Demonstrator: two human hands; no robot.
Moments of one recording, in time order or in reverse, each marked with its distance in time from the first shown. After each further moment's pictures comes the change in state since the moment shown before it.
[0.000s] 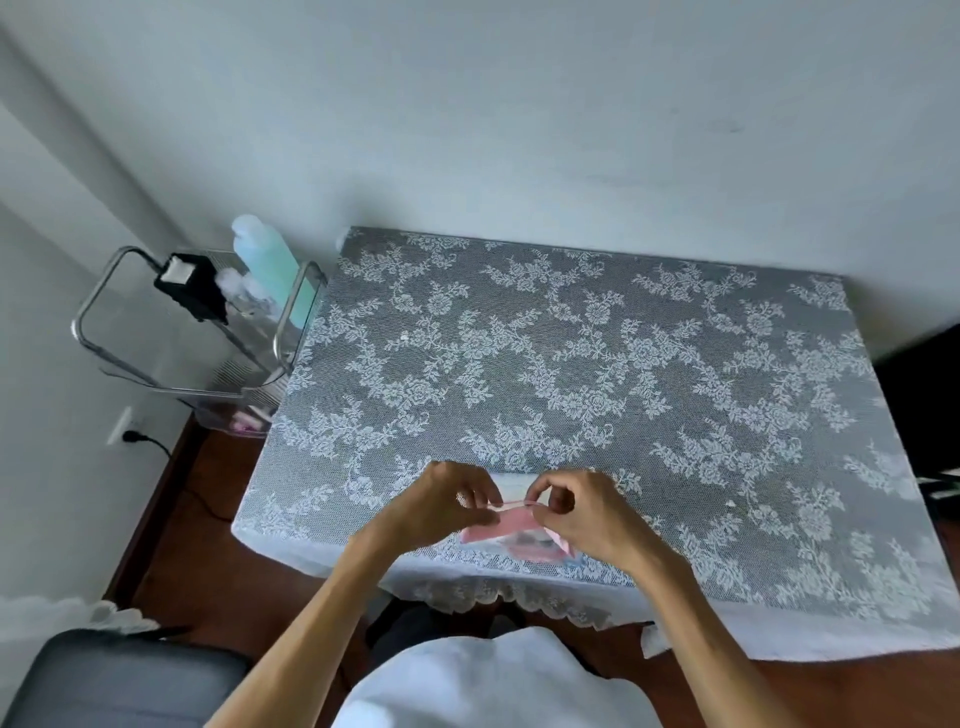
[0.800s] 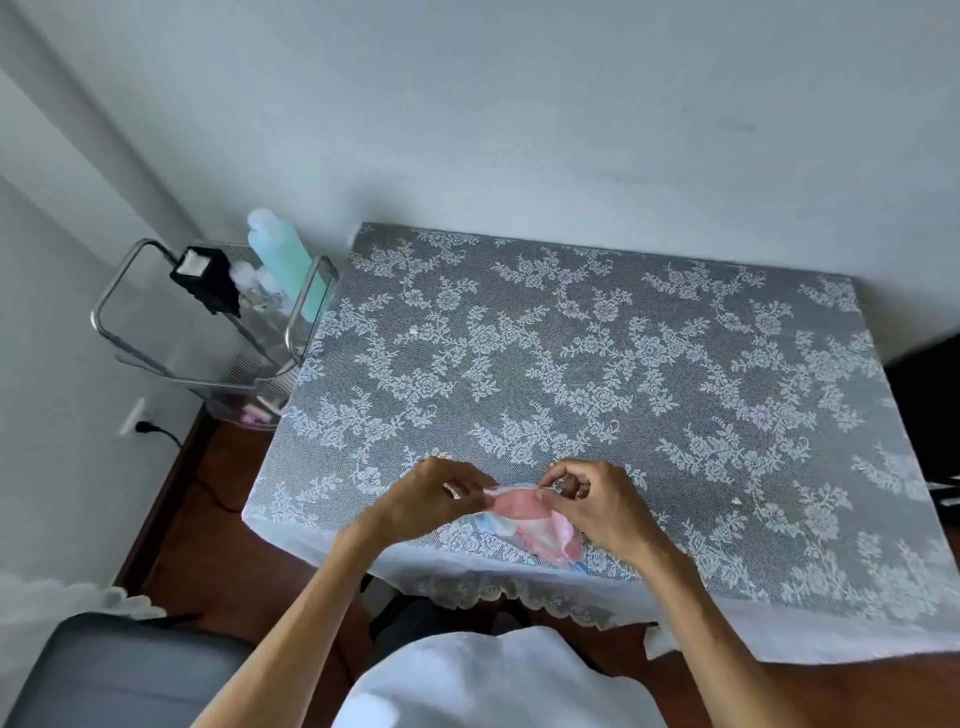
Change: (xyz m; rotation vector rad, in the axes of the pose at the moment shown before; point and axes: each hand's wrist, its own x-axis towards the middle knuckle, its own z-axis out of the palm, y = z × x) left_hand -0.018 0.002 -0.009 -0.115 0.040 -0.074; right_hand -0.006 -0.004 0.000 -0.049 0.104 0.031
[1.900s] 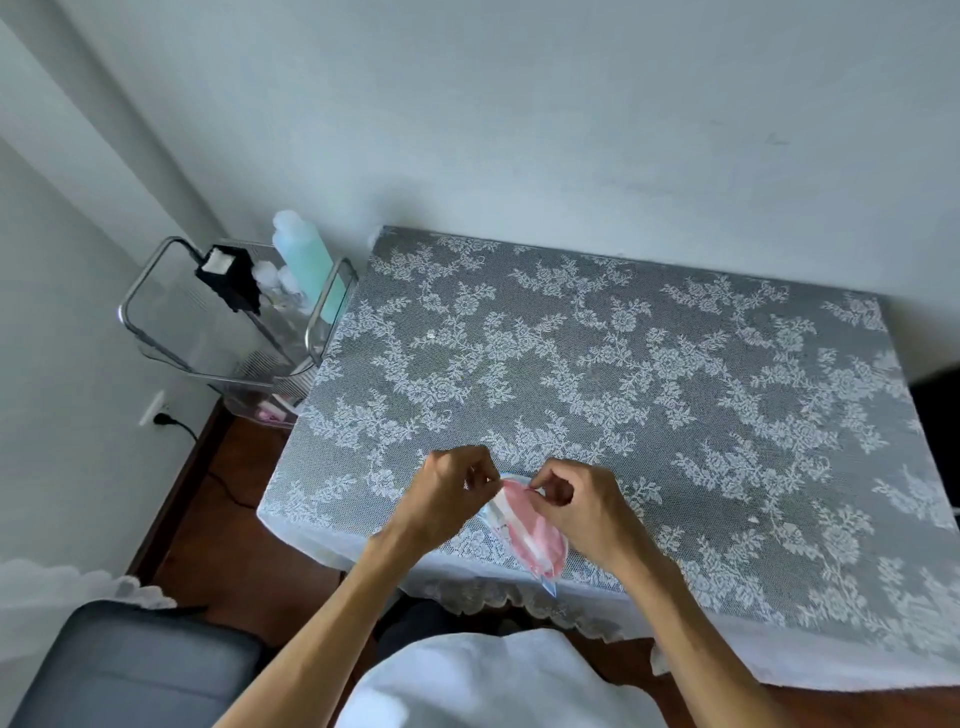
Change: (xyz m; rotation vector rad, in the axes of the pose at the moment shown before) left_hand 0.007 -0.004 0.012 0.174 0.394 0.149; right_hand 0.011 -0.018 0.018 0.008 0.080 -0.194
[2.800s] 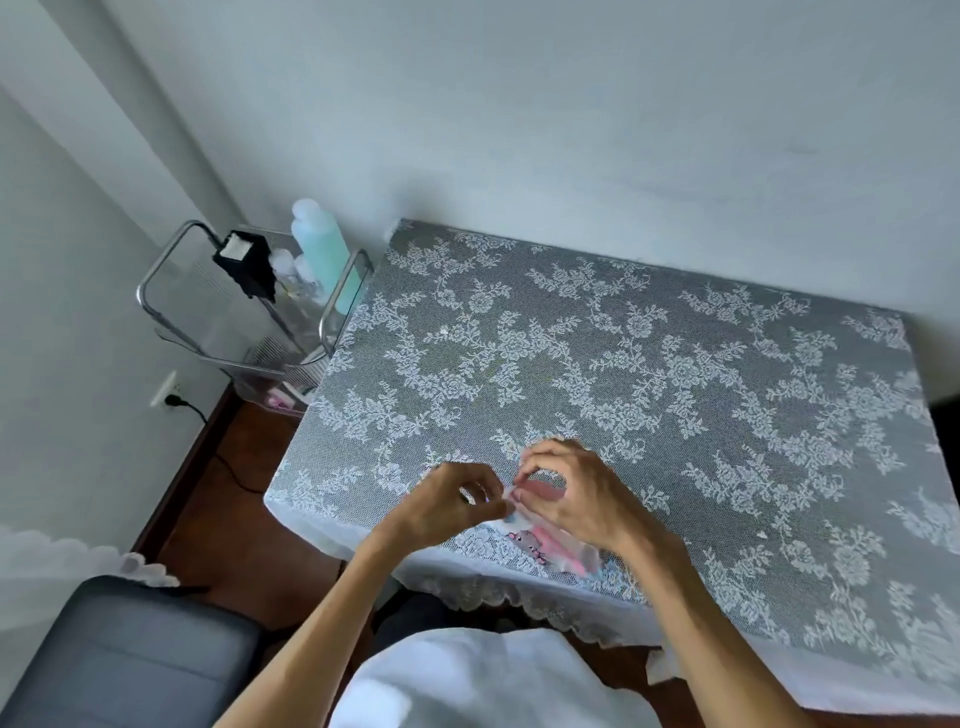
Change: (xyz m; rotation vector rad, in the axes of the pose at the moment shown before) left_hand -0.009 -0.010 -0.008 -0.262 -0.287 -0.178; right_hand 0.033 -0.002 -0.003 -0.238 -0.205 -0.149
